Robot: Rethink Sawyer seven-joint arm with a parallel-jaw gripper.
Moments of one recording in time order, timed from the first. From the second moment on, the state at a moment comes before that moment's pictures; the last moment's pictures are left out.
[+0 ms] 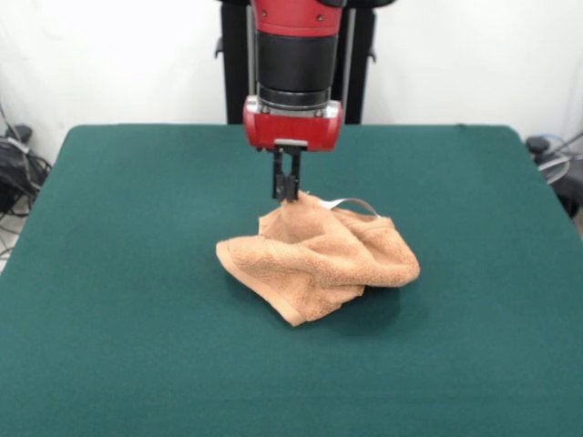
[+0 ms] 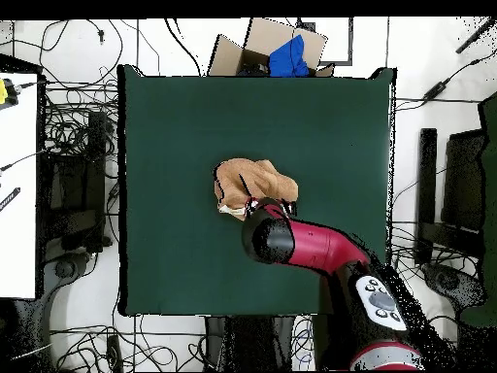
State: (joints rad) arm -0.42 -0.66 0.10 1.91 -0.15 0.13 1.57
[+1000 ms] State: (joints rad) arm -0.44 -0.66 0.10 1.91 -0.15 0.13 1.57
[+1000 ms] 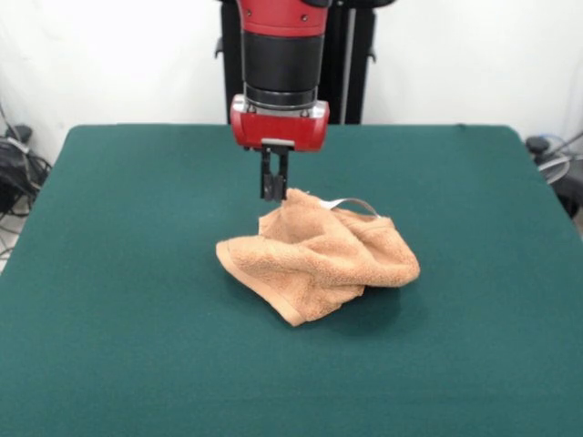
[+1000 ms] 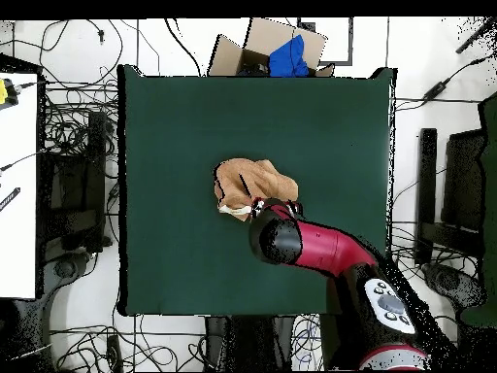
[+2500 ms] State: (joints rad) arm -0.41 -0.66 0.10 1.91 -0.15 0.11 1.57
